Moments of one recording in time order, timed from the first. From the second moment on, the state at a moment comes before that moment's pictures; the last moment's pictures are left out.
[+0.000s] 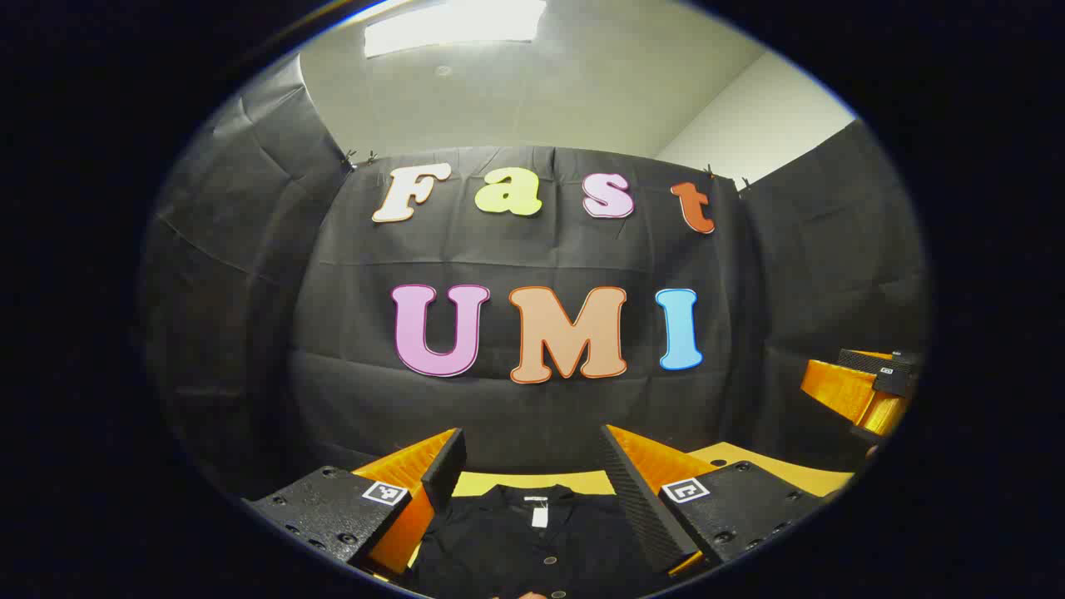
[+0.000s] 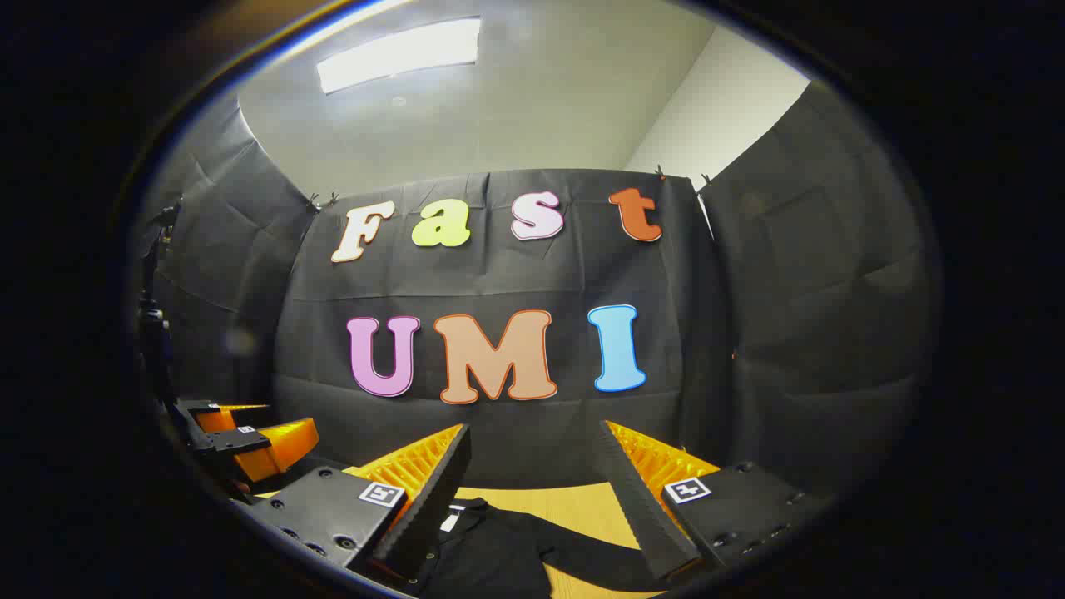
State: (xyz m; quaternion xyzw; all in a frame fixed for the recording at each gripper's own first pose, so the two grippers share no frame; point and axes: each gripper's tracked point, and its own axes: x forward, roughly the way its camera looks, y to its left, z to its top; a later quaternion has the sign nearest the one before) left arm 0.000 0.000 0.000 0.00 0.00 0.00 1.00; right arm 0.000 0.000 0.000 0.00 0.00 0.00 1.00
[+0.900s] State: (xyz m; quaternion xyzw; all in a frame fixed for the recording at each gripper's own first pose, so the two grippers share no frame) left arm -0.003 0.021 -0.006 0.01 0.01 0.01 1.00; right arm 0.005 0.030 -0.012 0.00 0.01 0.02 1.00
